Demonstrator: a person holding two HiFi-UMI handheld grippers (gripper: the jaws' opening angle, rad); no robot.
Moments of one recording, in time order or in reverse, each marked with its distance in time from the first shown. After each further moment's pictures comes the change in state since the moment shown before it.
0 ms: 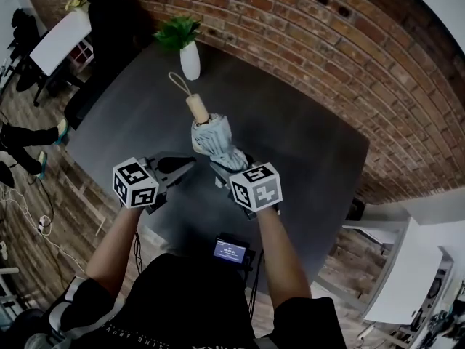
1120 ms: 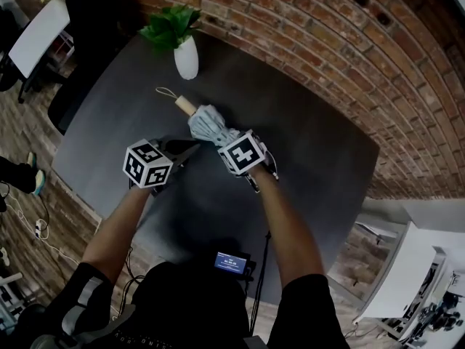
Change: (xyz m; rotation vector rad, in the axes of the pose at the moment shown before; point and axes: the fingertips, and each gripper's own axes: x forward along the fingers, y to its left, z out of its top) left arm 0.065 0.163 -0.035 -0.090 0.139 0.030; right arm 0.154 -0.111 -0.015 -0.160 0.469 -0.101
